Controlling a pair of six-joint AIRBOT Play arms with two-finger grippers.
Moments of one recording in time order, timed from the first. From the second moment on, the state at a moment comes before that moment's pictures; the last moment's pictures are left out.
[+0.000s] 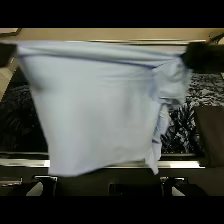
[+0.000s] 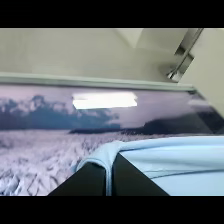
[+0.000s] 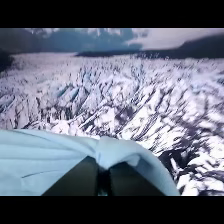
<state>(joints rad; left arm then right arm) 0.18 -0.98 1.37 0.75 -0.88 -1.19 0.04 -1.14 1.71 -1.32 1.24 1.69</state>
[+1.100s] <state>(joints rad) 0.38 -1.50 1.26 1.00 -1.43 -1.41 -0.33 -1.58 1.56 -1.21 1.62 1.70</state>
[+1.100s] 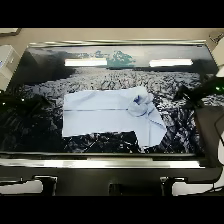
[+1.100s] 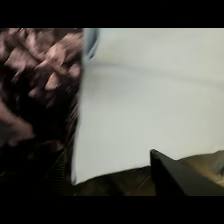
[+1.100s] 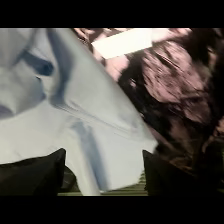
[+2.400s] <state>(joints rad) 0.21 -1.48 0.86 0.97 -1.18 -1.32 -0.37 -1.47 1.15 -1.23 1.44 1.58</state>
